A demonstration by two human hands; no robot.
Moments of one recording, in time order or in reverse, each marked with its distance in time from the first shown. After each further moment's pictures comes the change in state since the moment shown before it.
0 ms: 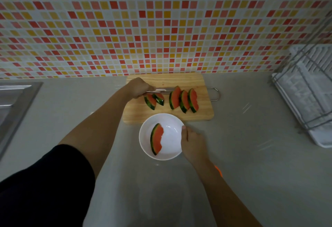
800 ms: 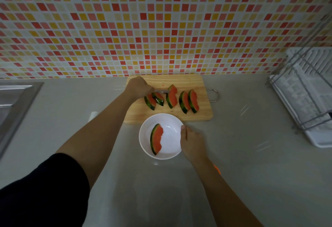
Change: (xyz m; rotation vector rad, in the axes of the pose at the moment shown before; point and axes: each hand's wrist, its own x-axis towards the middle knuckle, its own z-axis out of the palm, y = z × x) left_hand -0.017 0.008 0.005 0.134 0.196 0.064; right_hand -0.001 -0.002 -0.002 0.034 0.027 -0.037
